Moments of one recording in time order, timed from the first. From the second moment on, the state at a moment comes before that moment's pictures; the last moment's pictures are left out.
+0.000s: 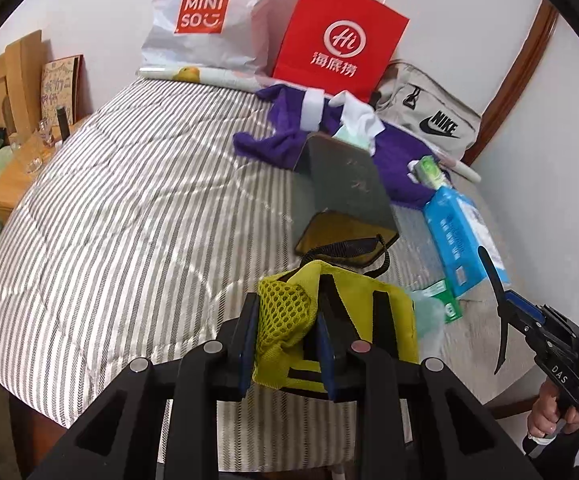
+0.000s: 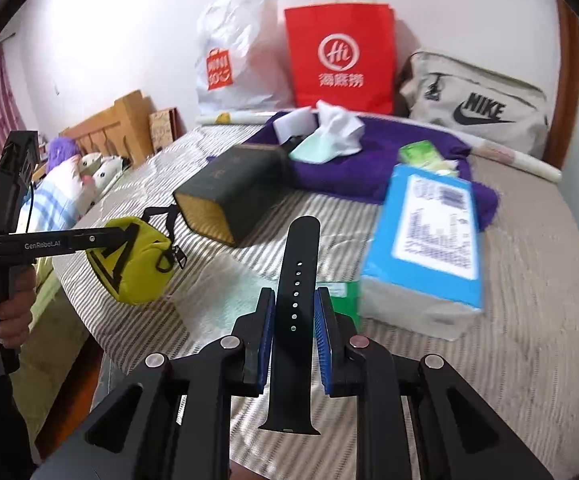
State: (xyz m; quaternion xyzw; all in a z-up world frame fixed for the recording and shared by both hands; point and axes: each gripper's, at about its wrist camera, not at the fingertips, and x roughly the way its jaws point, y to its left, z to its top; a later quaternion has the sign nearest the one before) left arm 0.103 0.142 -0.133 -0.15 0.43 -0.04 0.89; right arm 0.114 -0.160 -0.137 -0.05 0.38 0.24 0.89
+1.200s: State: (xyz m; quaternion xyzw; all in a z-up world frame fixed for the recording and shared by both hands) left arm 0.271 0.128 -0.074 -0.17 0.42 -0.05 0.89; right arm 0.266 -0.187 -0.080 -0.04 0.34 0.23 0.91
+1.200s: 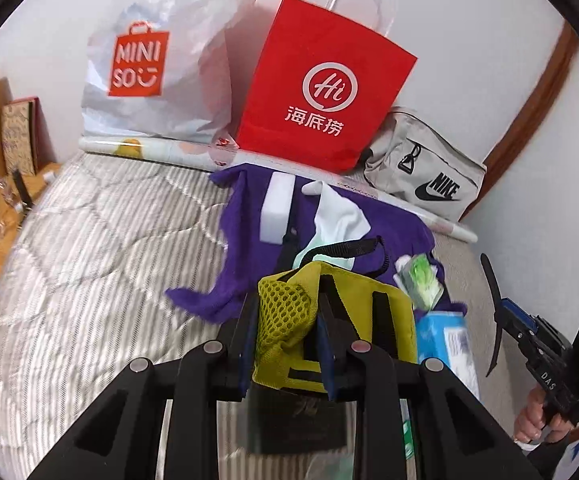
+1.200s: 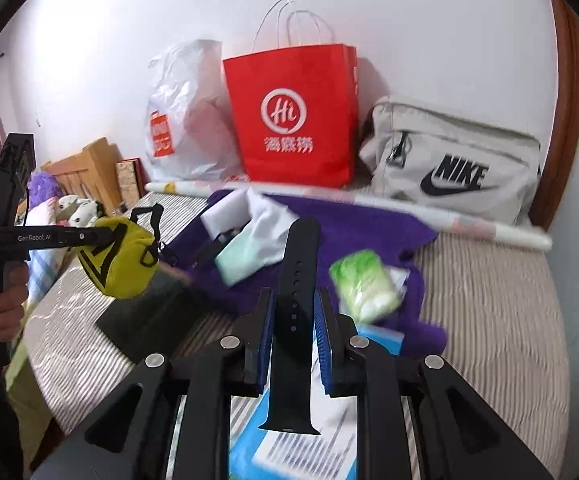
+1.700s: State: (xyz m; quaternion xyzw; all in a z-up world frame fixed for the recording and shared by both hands) left arm 0.343 0.131 -0.109 -0.17 0.45 -0.04 0.87; right arm 0.356 -0.197 -0.094 -0.04 0.35 0.20 0.91
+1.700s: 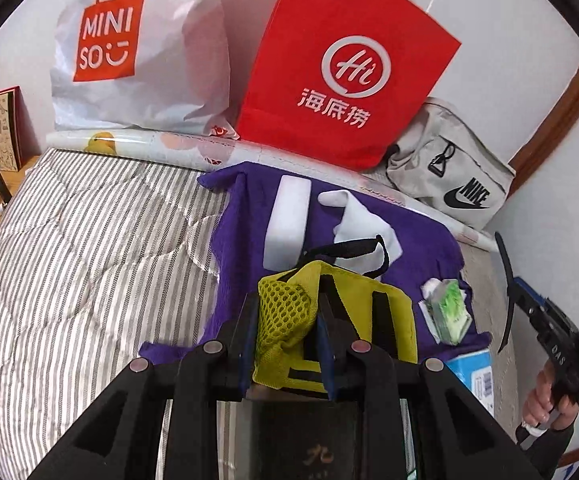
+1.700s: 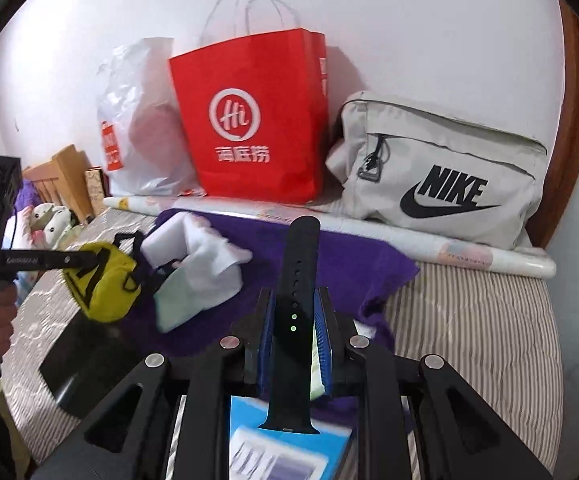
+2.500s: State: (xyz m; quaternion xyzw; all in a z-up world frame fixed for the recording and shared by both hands) left arm 0.387 0.120 -0.152 -0.14 0.49 -0.03 0.86; right arm 0.427 -0.206 -0.154 -0.04 0.43 0.17 0.89
